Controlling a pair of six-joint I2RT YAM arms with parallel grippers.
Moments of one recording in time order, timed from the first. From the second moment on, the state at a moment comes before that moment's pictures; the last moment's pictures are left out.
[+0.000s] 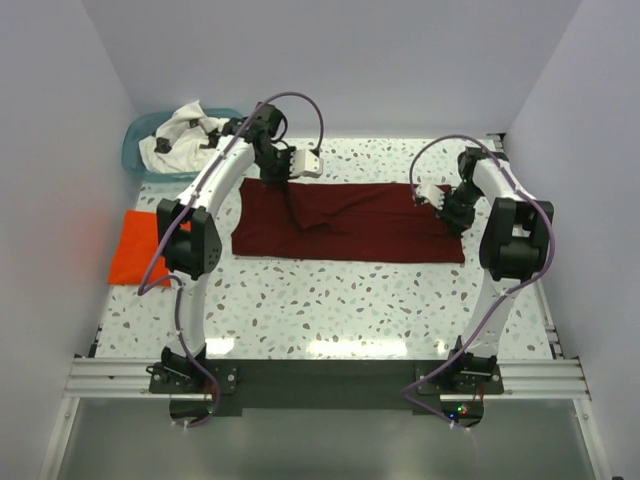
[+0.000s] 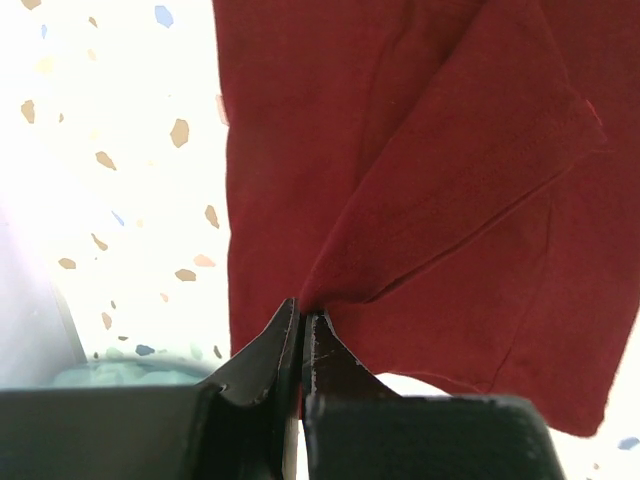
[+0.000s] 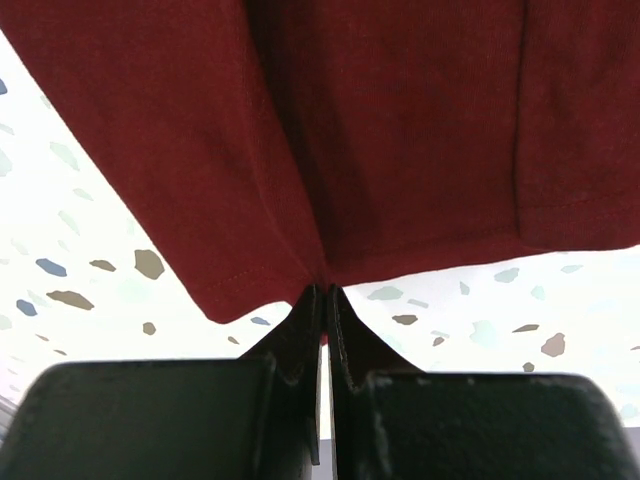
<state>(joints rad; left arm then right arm) -0.34 2.19 2.15 -1.13 0.33 1.23 -0.10 2.07 1.65 -1.19 -0.15 -1.33</state>
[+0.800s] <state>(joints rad) -0.32 2.17 2.05 -0.94 0.39 1.27 -0.12 2.09 1.69 -1.20 -0.18 -1.32</state>
